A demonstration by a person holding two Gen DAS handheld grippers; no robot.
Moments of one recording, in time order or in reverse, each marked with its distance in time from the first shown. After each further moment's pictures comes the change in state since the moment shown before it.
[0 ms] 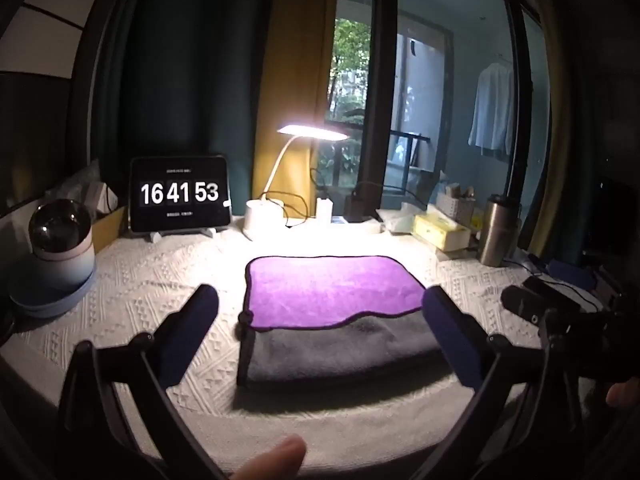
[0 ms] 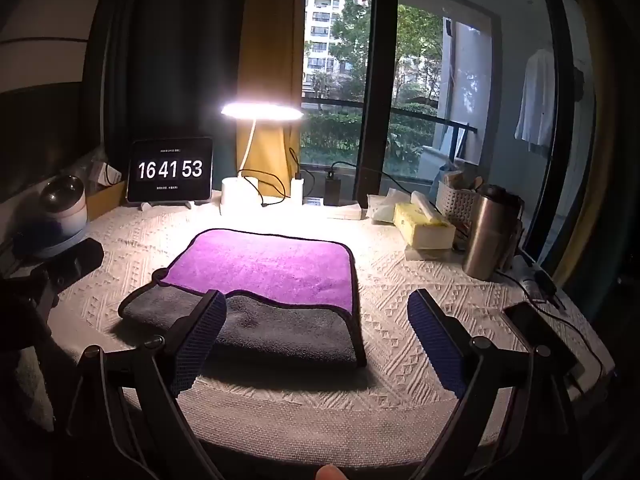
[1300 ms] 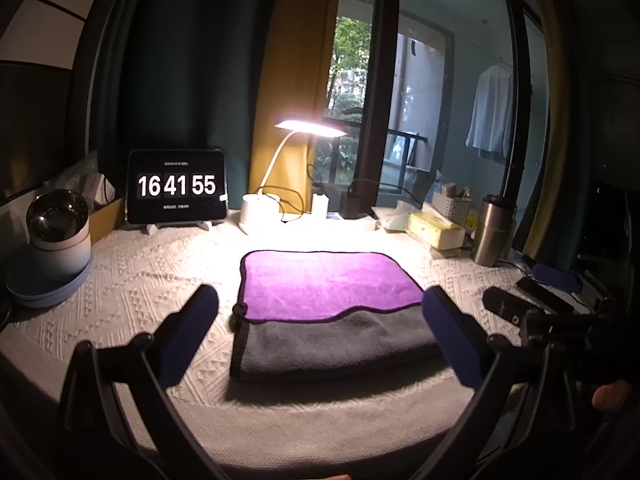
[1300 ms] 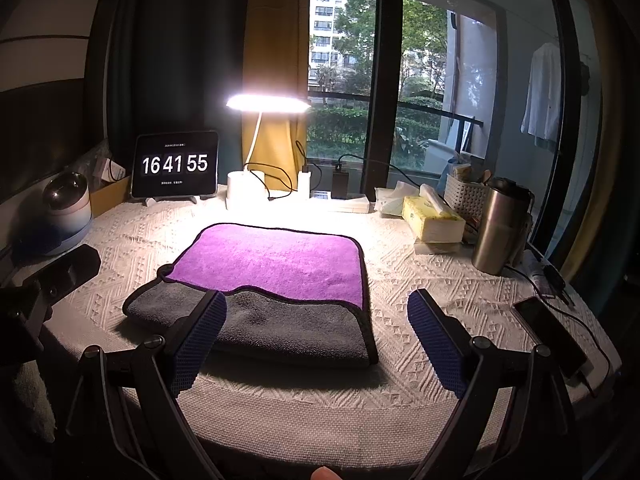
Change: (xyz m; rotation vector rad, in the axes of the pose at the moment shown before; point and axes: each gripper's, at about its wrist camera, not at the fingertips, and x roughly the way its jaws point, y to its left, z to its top) left arm 0.002 0.002 -0.006 -0.047 0.064 -0.034; right arm 0.008 0.005 -0.001 0.005 0.033 0.022
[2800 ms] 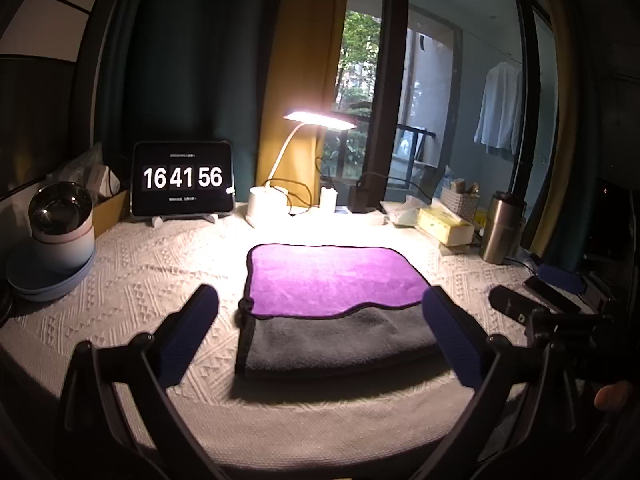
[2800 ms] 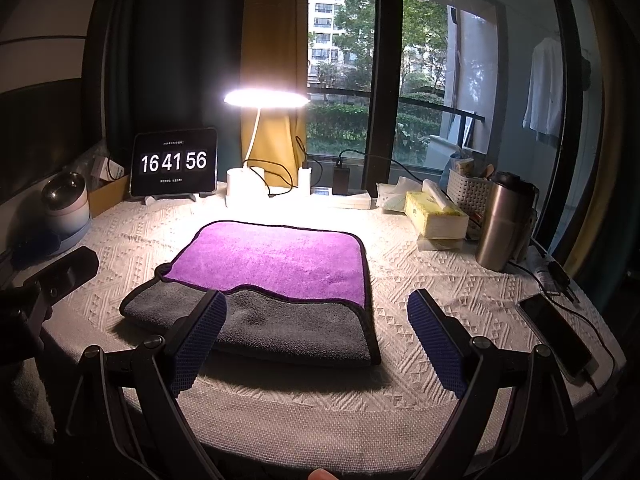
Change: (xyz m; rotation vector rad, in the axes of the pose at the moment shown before) left arm 0.008 0.006 -0.001 -0.013 0.023 0.023; right arm 0.005 -0.003 -0.004 0.010 0.009 0.007
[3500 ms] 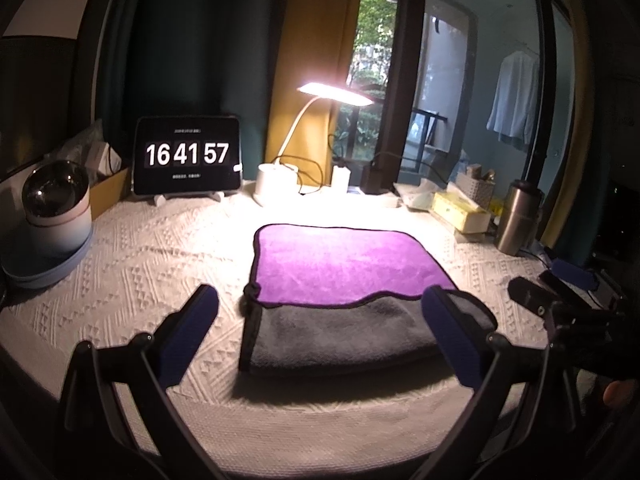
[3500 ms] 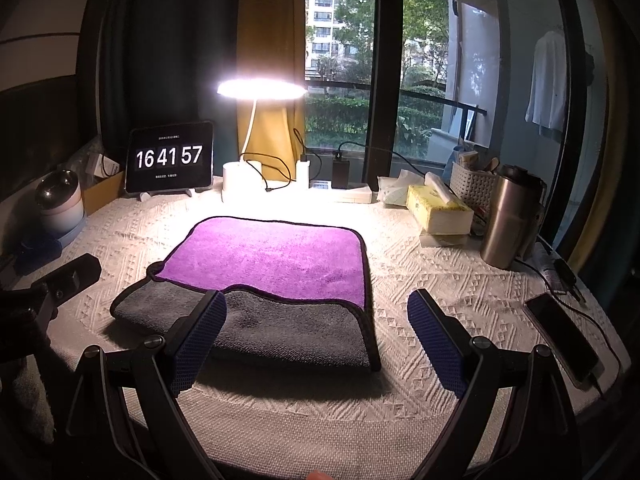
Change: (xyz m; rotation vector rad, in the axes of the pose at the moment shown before) left arm 0.033 0.010 -0.002 -0.028 0.081 0.034; right arm 0.021 -0.005 0.004 0.010 0.032 0.009
